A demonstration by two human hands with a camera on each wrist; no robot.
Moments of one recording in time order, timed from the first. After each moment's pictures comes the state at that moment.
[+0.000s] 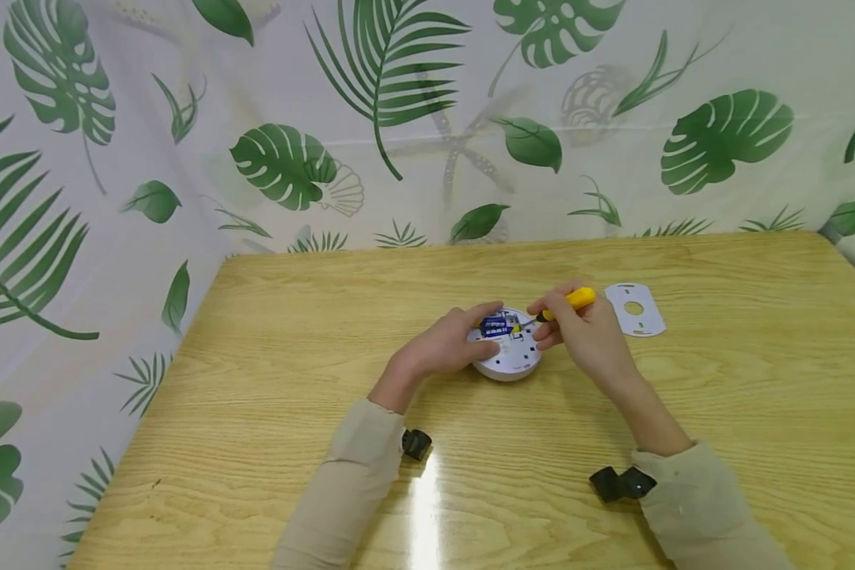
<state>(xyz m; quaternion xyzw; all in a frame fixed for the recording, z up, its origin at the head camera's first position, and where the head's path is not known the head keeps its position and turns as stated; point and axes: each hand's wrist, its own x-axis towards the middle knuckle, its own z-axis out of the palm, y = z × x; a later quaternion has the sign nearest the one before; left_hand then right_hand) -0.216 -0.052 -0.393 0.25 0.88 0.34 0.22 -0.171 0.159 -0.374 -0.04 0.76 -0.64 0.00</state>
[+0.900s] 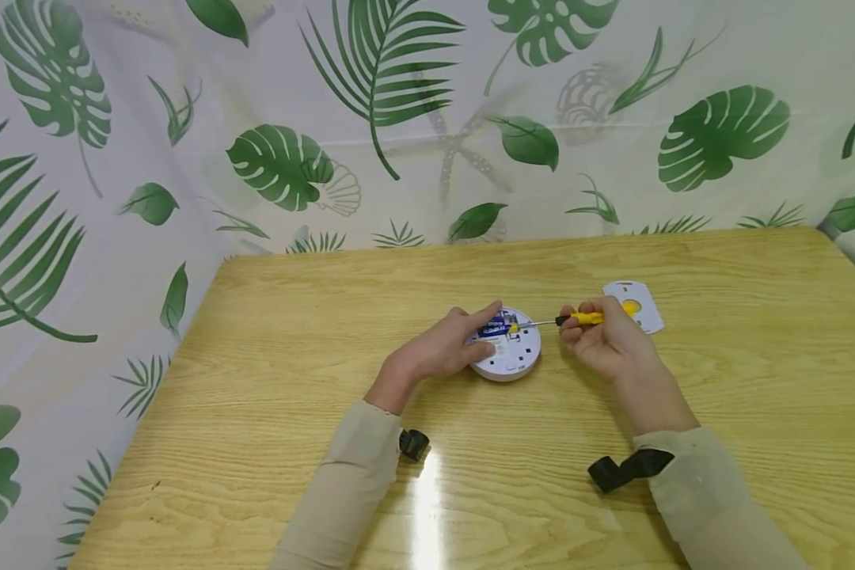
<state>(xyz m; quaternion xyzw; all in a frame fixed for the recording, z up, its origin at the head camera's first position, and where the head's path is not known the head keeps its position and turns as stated) -0.213 -0.055 -0.394 0.30 0.88 0.30 0.22 -0.195 0.198 -0.392 0.25 0.22 -0.92 0.19</state>
